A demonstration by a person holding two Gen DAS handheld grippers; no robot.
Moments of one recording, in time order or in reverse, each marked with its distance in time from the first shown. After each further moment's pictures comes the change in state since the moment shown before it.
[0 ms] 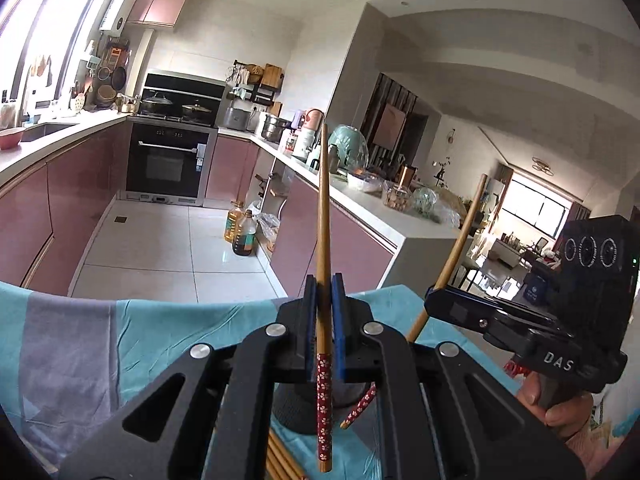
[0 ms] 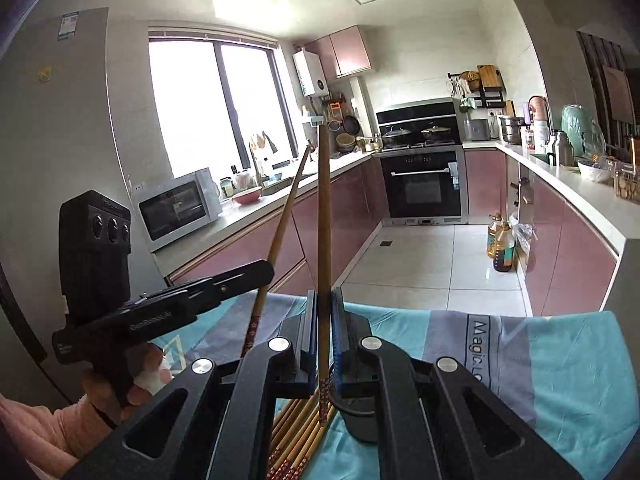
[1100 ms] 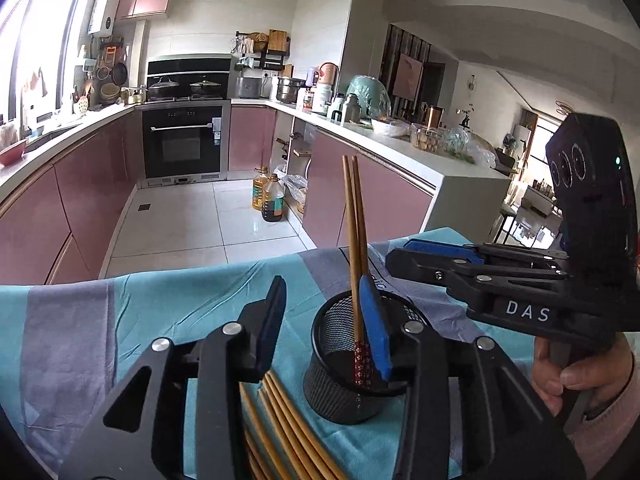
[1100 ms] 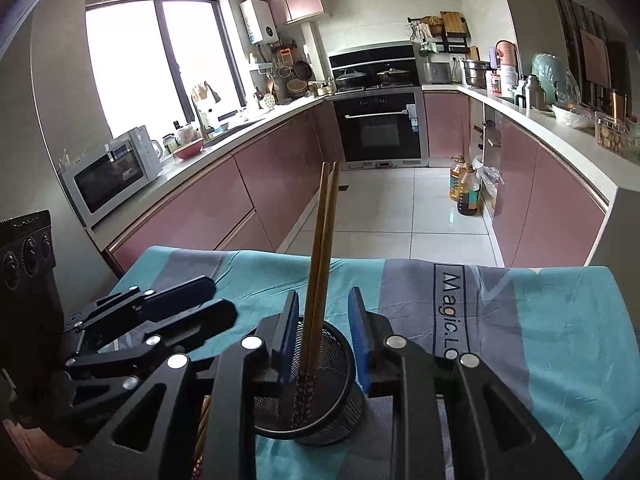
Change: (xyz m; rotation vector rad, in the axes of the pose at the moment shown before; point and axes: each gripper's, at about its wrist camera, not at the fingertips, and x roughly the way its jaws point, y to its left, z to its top) left arm 0.081 0.009 -0.057 0.122 0.169 0.124; right arm 0.079 -0.046 -0.038 0.070 0.202 -0.163
